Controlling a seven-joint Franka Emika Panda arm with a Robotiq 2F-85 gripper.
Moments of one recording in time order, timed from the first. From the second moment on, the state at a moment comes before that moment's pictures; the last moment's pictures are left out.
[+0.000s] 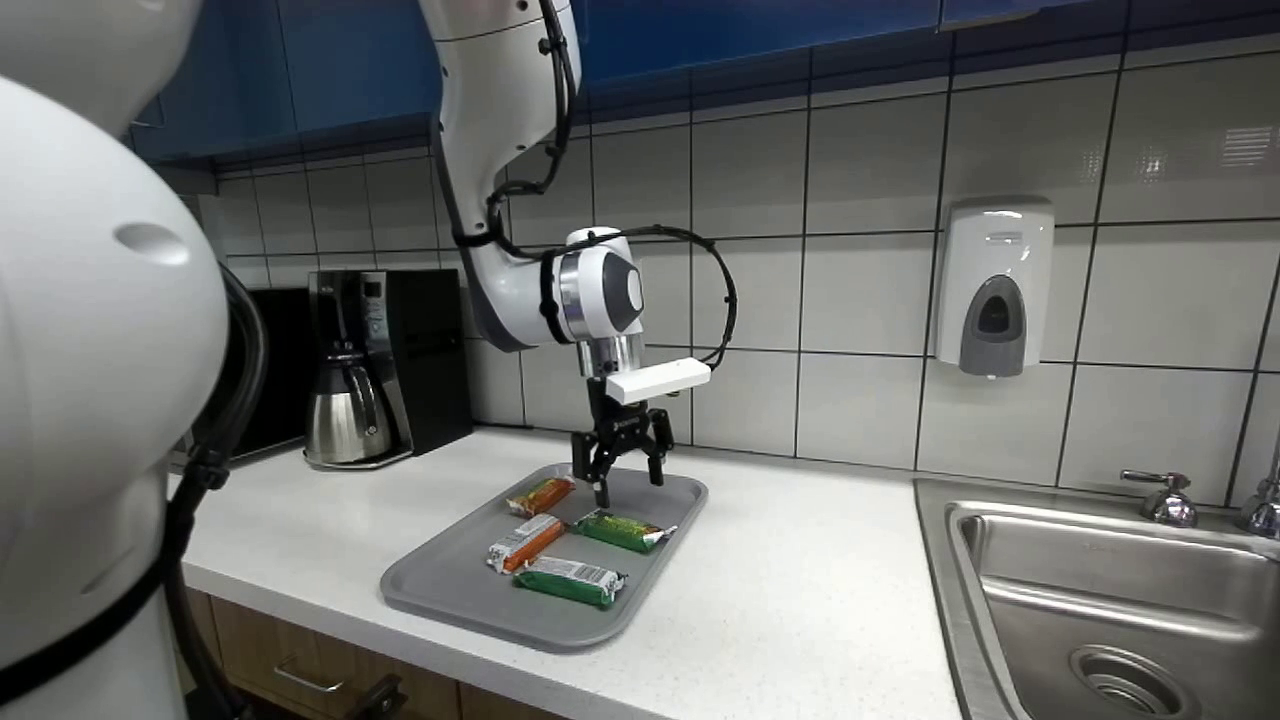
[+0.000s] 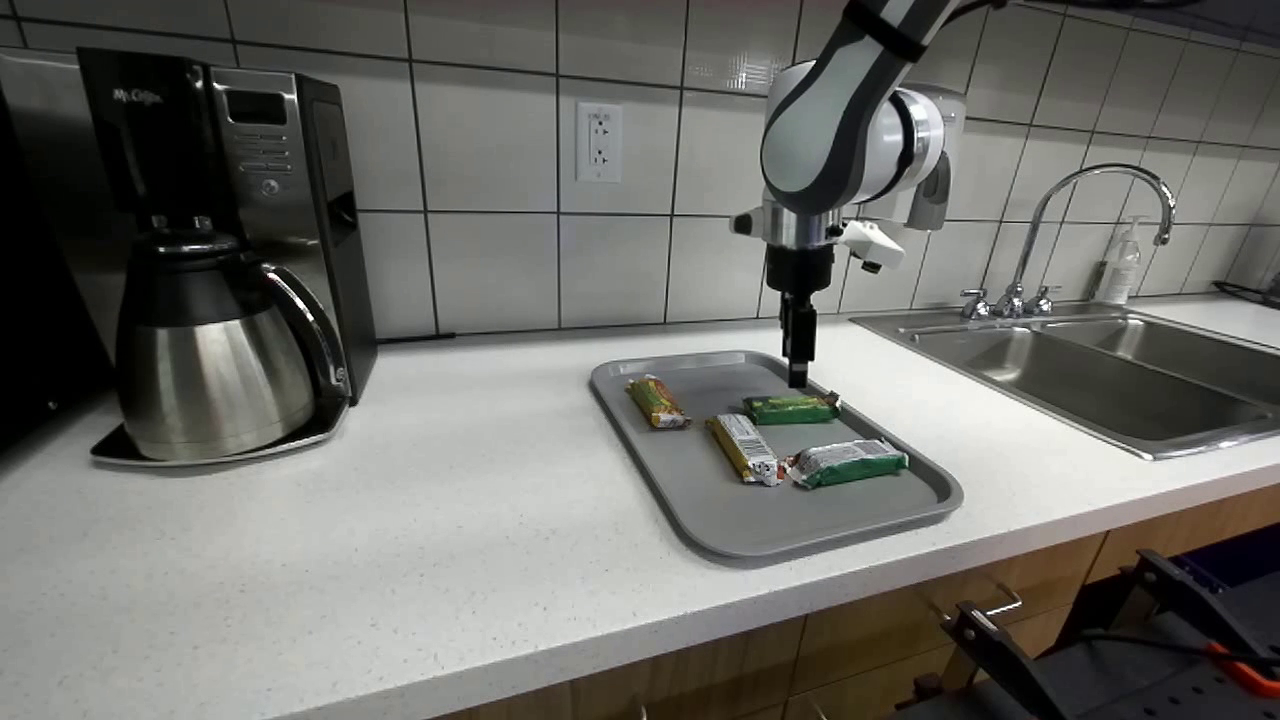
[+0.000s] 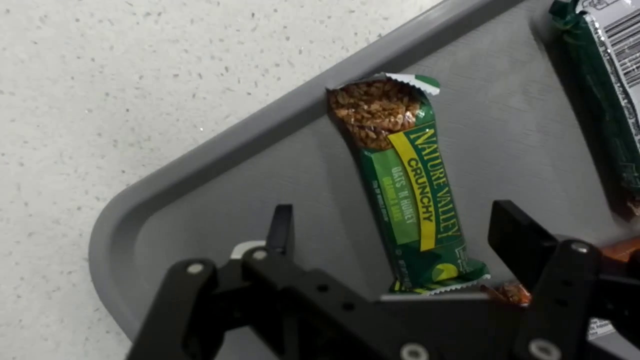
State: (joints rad) arm -0.02 0.41 0.06 -2.18 -0.28 2.56 -0.88
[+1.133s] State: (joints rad) arm -0.02 0.49 0.06 -2.18 -0.33 2.60 -0.90
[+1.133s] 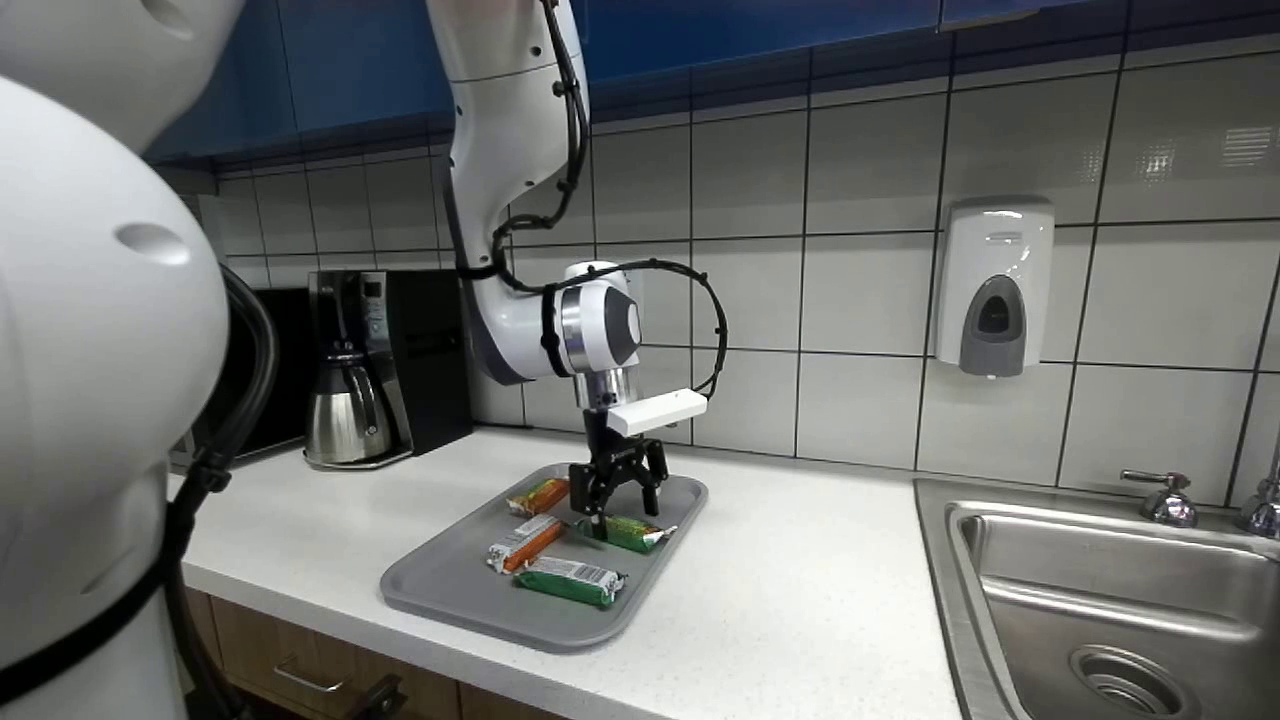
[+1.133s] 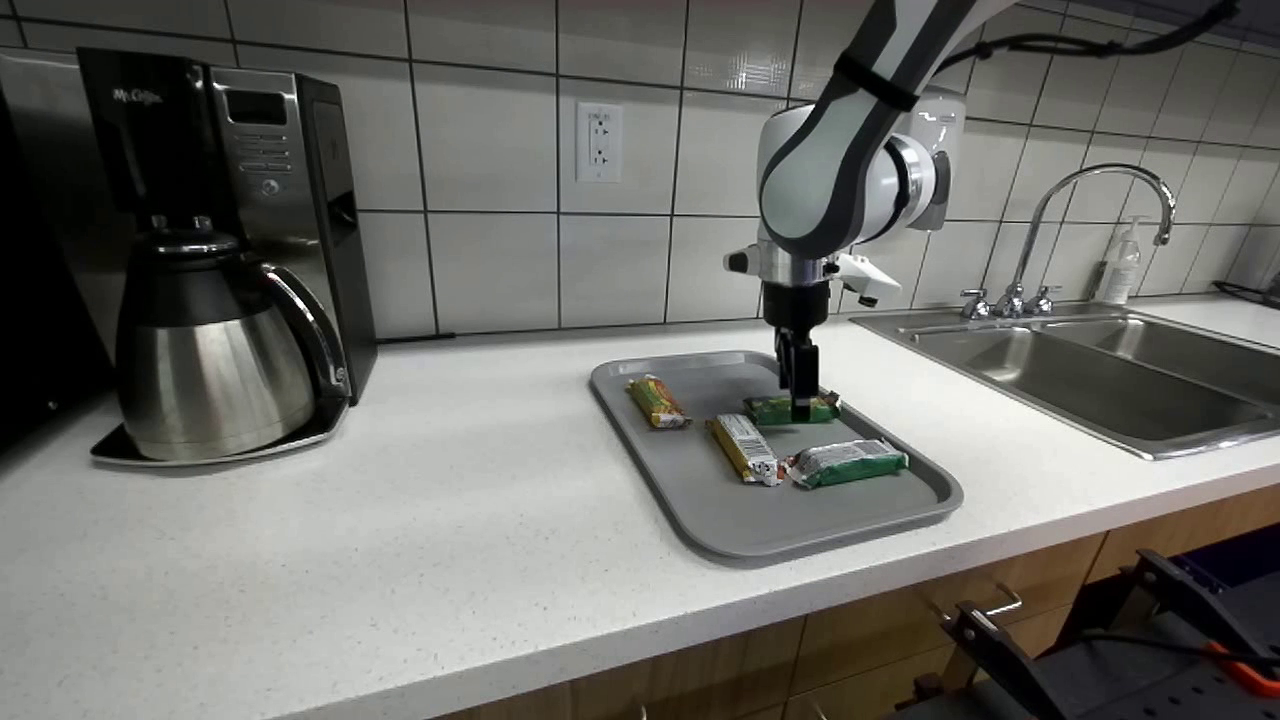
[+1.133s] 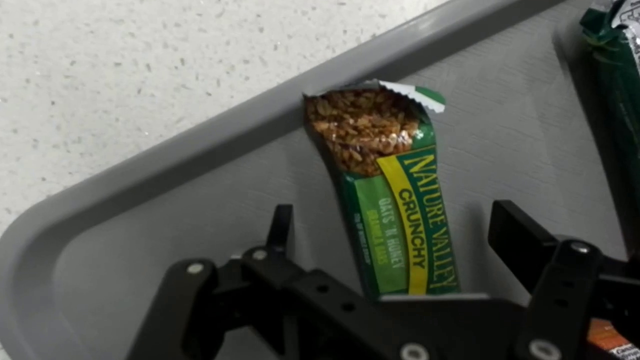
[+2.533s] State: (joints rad) arm -0.03 0.49 0.06 -2.13 -0.31 2.60 -0.91
